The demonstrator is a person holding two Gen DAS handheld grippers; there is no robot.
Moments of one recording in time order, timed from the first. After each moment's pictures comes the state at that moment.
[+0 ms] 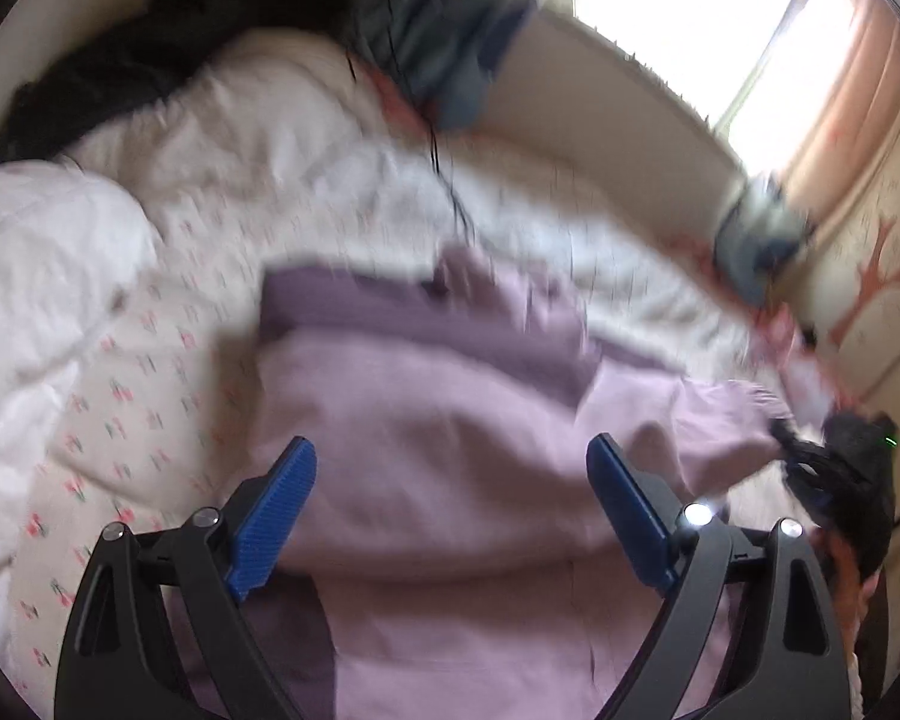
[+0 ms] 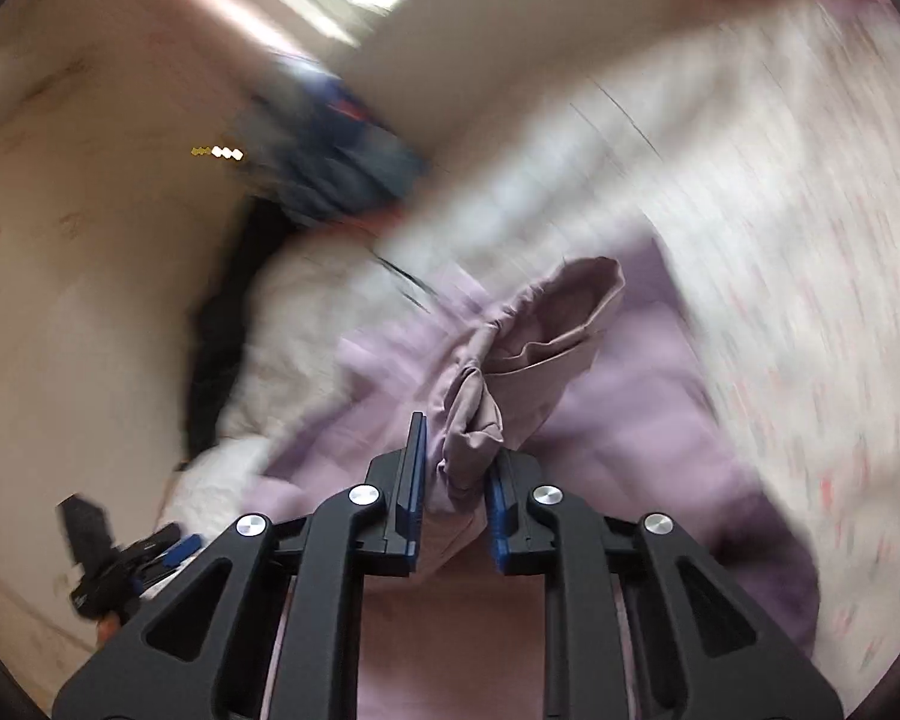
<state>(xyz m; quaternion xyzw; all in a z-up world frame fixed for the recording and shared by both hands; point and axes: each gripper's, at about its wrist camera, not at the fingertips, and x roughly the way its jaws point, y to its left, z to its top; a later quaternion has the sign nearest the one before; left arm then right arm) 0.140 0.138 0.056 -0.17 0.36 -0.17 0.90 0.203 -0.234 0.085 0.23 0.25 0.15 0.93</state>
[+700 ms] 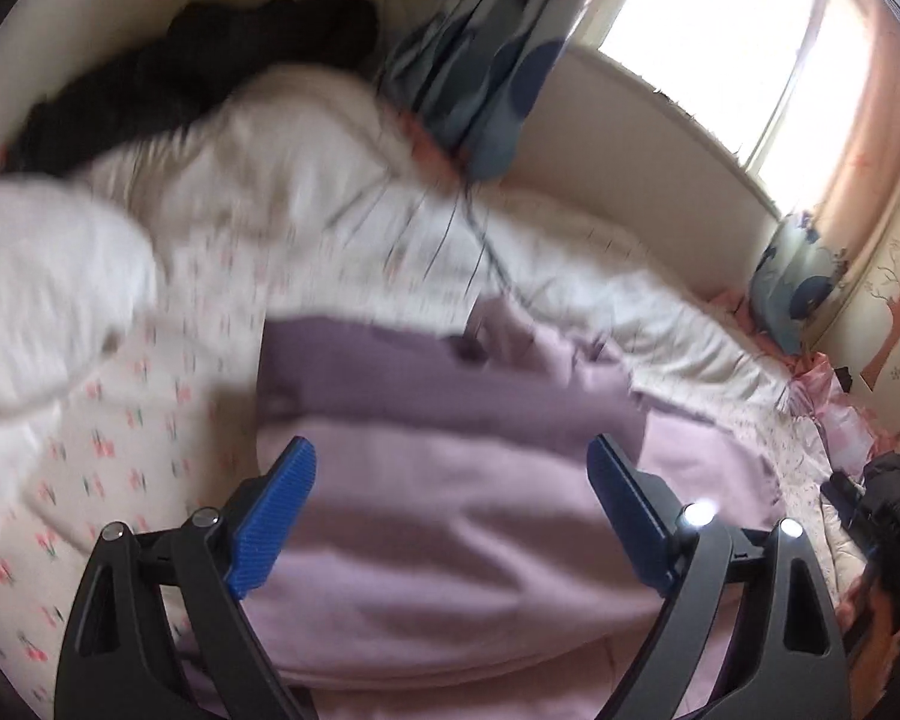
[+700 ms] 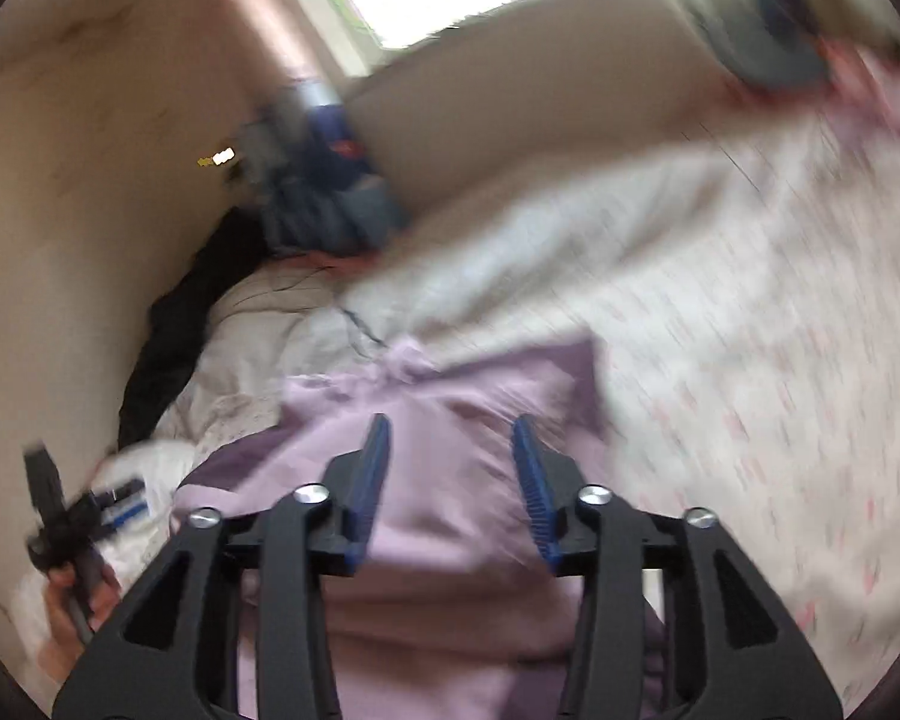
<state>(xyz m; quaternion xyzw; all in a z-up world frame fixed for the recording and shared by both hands) 0.180 0.114 0.023 -0.15 0.32 -0.13 0.92 0.220 -0.230 0.054 0.13 0.27 0.09 0.95</state>
